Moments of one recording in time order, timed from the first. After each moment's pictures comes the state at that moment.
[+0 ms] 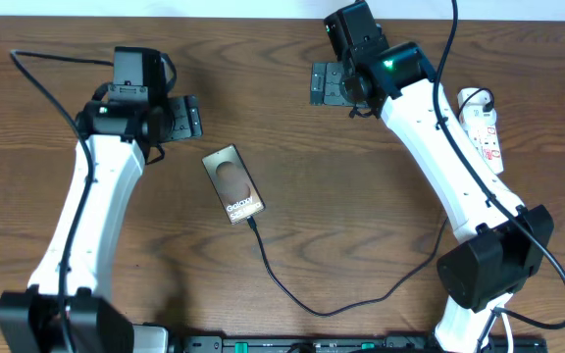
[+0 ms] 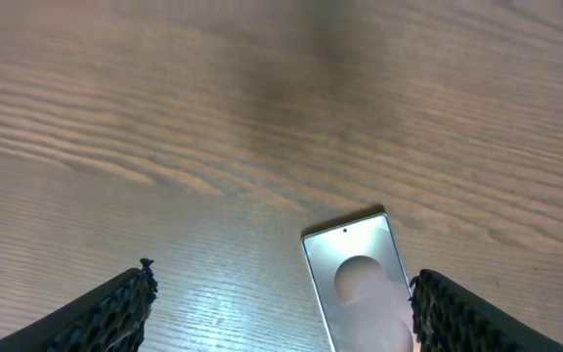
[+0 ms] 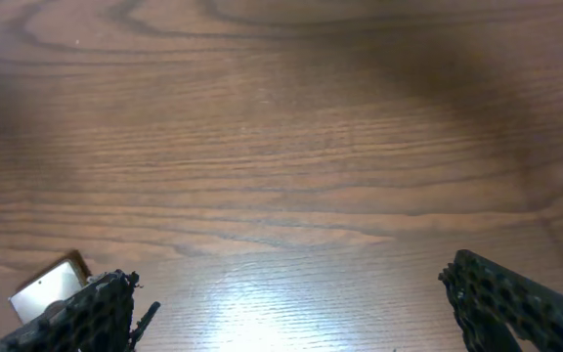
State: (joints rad) left arm -0.08 1.55 1.37 -0.84 -0.06 -0.22; right arm 0.45 1.94 1.94 -1.06 0.18 0.49
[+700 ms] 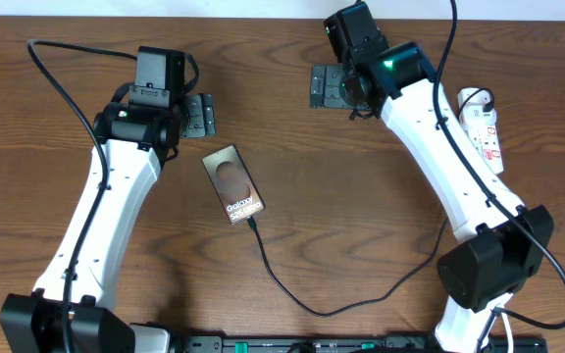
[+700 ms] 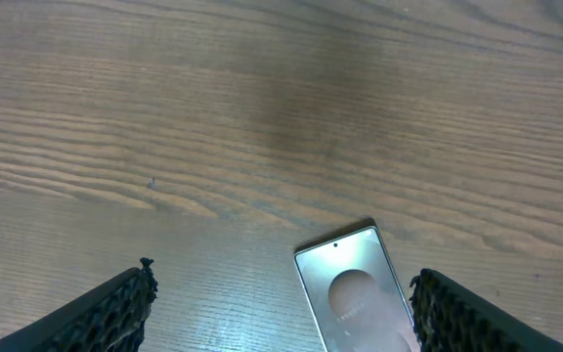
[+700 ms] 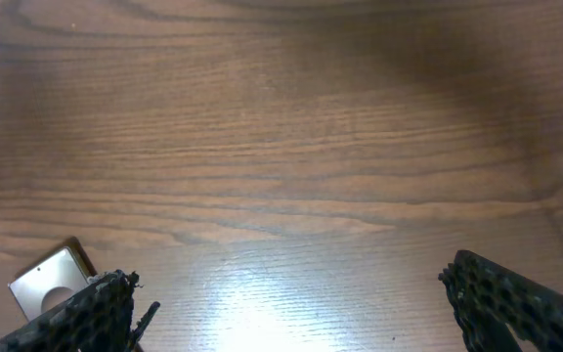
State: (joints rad) left arm -0.16 1.54 1.37 -0.80 -0.14 -0.20; right arm 0.45 1.94 1.94 -1.09 0.17 0.49
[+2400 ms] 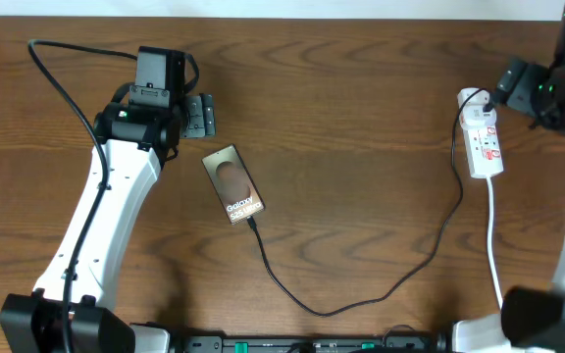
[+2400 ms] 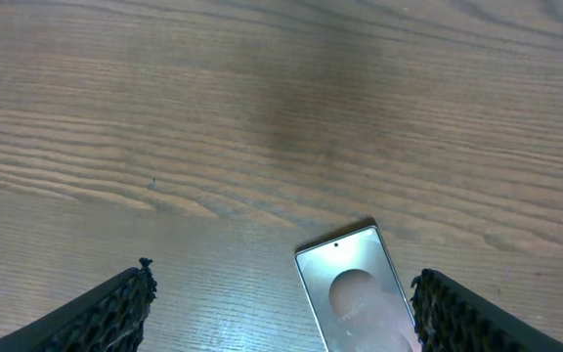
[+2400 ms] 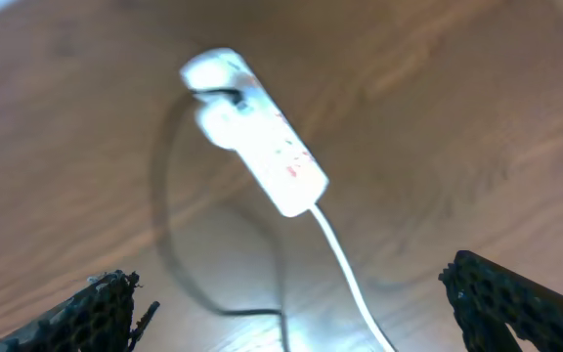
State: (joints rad) left arm -0.16 1.54 1.37 -0.80 -0.14 -0.20; right arm -0.17 1.67 1.90 -1.34 0.23 0.34
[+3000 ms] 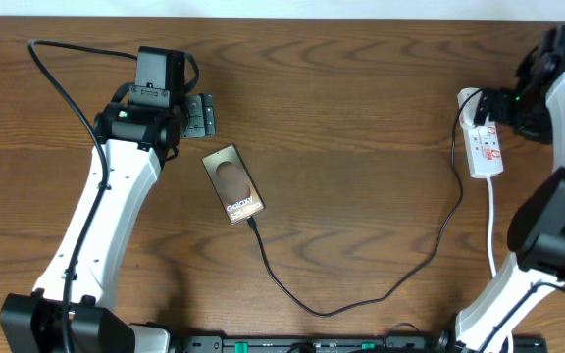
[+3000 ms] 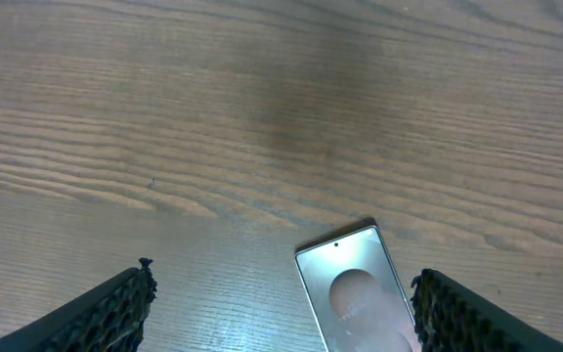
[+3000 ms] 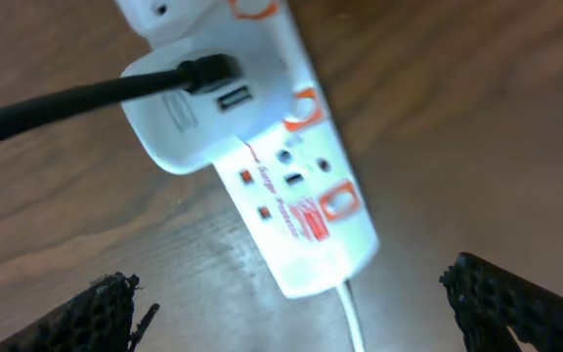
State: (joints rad) left arm -0.16 1.54 1.37 -0.80 -0.14 -0.20; right arm -0.30 2.09 1.83 -1.14 -0.01 0.04
